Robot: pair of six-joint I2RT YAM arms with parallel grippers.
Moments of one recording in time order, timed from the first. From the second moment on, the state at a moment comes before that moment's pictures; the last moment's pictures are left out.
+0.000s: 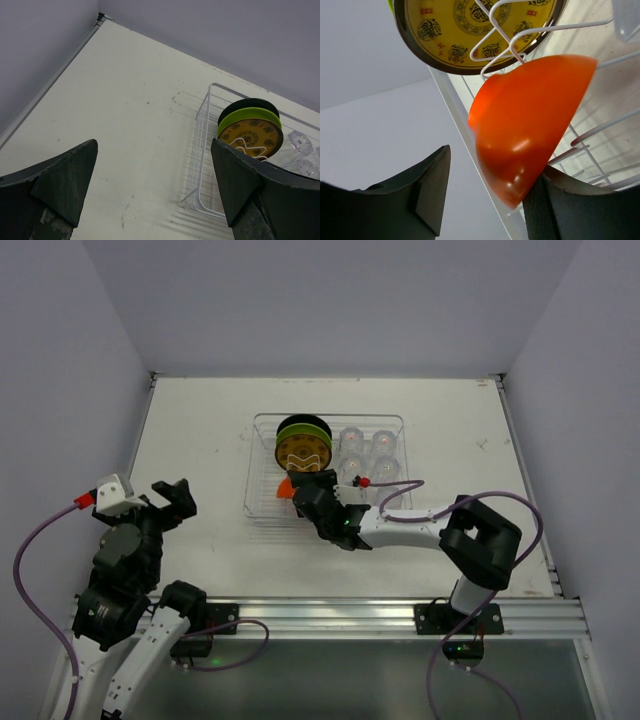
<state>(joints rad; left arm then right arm) -0.38 0.25 0.77 -0.65 -0.57 -0.40 1.09 1.72 0.99 0.14 0.72 2.02</state>
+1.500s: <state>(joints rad) -0.38 0.23 0.77 -0.65 -0.57 -0.40 1.11 1.74 0.92 0.60 0.77 1.86</state>
